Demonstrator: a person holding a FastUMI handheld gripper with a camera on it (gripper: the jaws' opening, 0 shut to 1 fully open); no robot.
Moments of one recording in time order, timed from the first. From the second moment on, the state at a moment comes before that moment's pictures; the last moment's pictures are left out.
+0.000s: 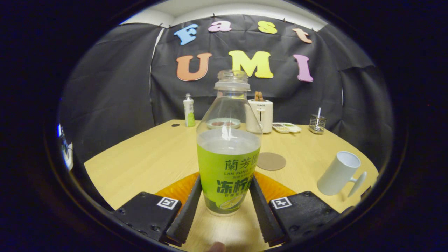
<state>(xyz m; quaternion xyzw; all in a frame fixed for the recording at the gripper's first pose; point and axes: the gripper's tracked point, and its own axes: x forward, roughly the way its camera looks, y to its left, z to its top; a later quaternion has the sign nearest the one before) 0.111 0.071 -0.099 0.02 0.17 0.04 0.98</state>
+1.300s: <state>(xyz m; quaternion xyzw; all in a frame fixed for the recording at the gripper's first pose) 0.136 0.026 -0.034 0.60 0.03 0.11 0.79</state>
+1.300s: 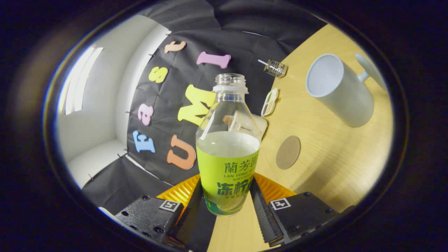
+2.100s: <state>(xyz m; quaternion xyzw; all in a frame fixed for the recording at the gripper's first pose) 0.141 0.008 -0.004 0.75 -0.01 0.10 0.65</state>
